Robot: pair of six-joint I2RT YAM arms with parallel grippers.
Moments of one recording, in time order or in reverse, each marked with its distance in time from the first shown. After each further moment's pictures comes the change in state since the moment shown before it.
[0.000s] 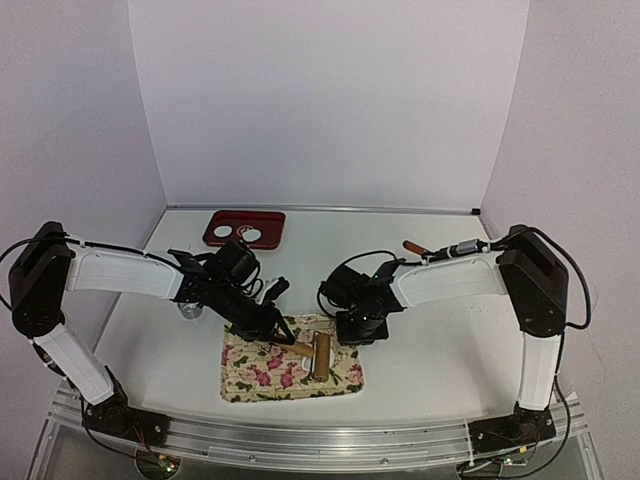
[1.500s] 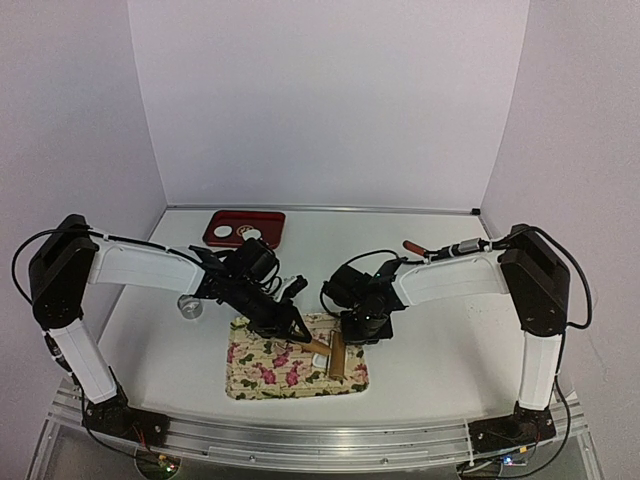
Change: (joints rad) left arm -0.039 0.121 0.120 0.015 0.013 0.004; right arm -0.007 -0.008 -0.006 -0.034 0.023 0.006
